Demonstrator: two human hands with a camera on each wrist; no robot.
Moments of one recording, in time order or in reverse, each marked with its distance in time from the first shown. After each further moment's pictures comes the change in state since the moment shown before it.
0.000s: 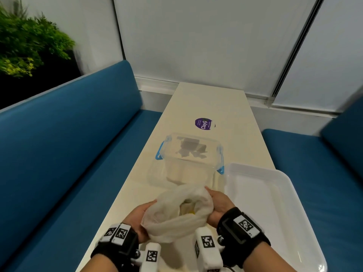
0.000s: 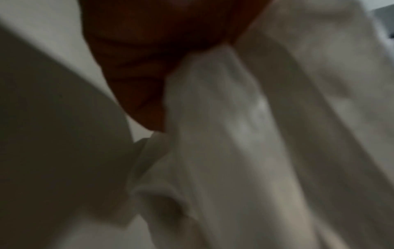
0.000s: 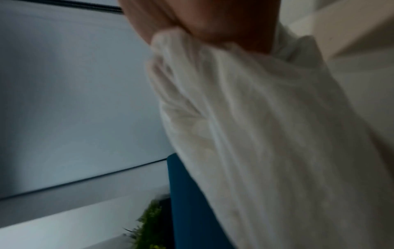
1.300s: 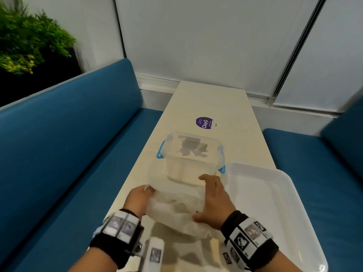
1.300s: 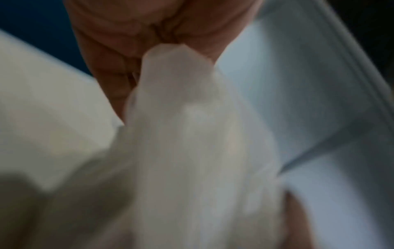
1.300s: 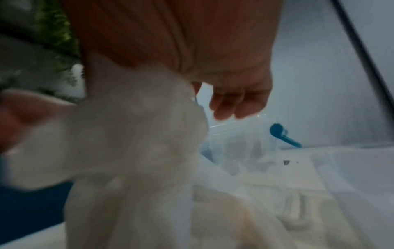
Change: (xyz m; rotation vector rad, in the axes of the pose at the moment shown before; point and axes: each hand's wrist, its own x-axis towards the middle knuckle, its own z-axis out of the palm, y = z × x) left_hand 0.000 0.030 0.004 0.681 0.440 0.473; right_hand -0.025 0.004 0.003 -1.937 0.322 -0.703
